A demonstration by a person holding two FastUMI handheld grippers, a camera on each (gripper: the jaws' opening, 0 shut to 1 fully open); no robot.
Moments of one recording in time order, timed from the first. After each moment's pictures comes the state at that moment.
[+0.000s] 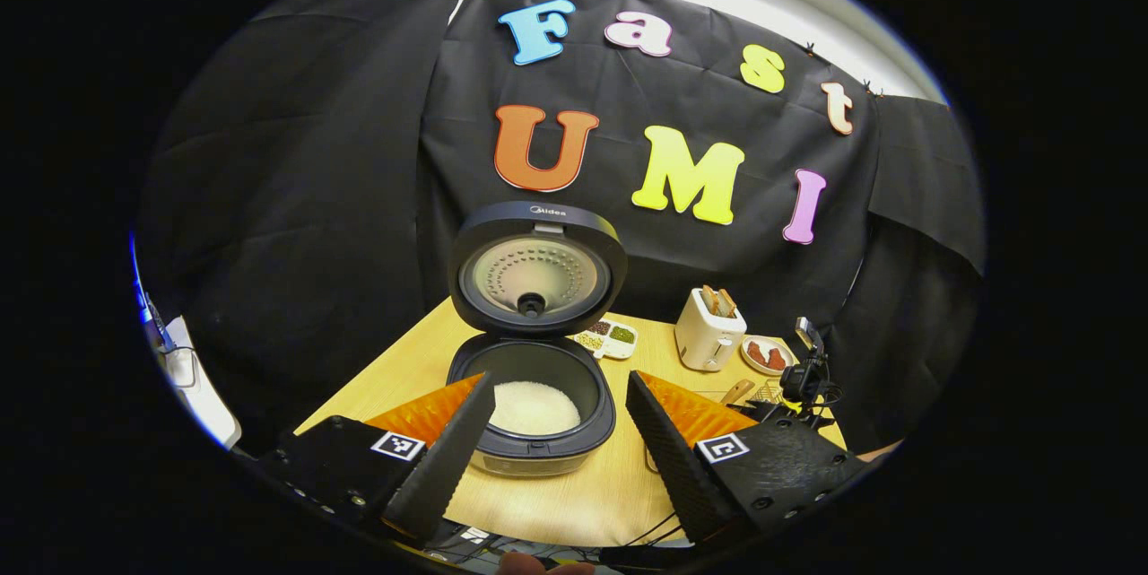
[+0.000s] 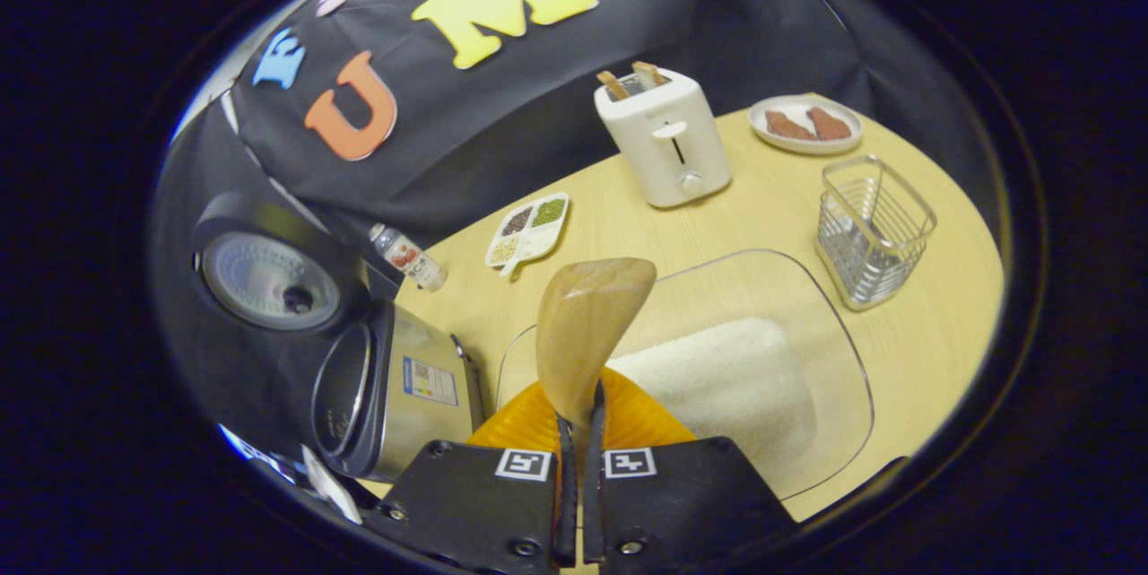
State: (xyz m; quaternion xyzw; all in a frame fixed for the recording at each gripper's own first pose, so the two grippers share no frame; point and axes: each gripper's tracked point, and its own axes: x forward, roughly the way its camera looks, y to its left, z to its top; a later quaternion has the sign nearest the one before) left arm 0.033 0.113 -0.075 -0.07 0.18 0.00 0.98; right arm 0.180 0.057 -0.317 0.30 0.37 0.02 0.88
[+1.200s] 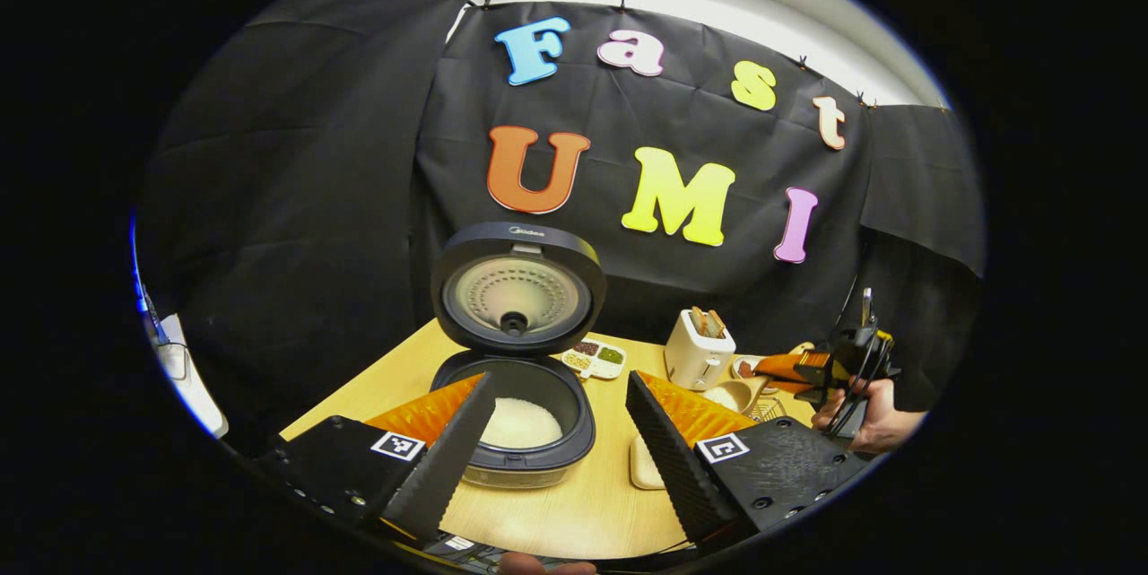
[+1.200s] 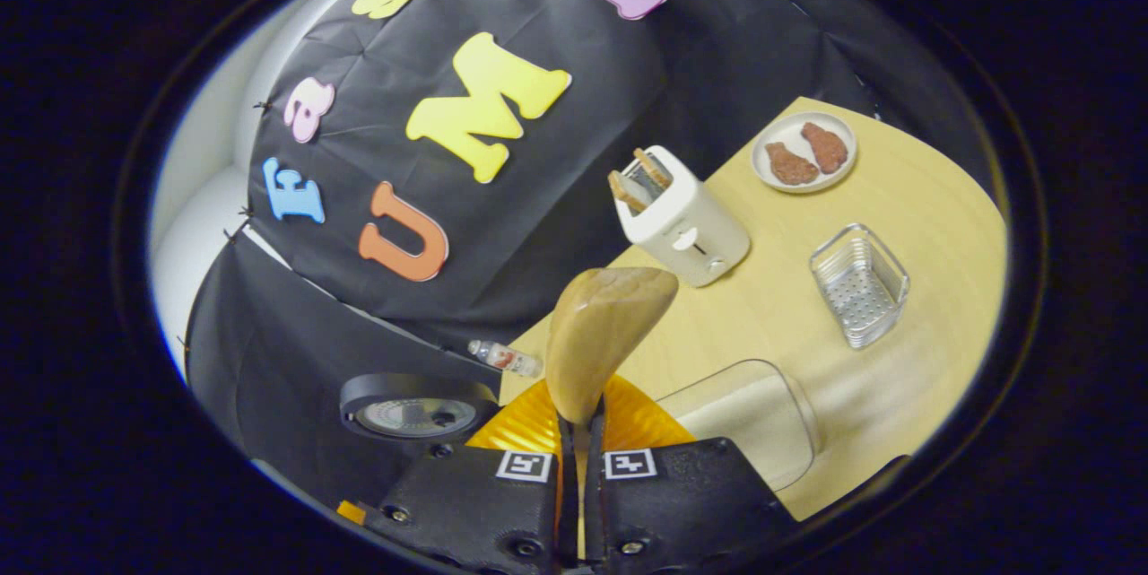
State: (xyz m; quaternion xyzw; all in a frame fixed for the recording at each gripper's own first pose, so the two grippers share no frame) left arm 0.025 0.106 -0.069 -0.08 0.14 0.01 0.99; right arm 0.202 0.023 -0.142 0.42 0.27 0.09 0.86
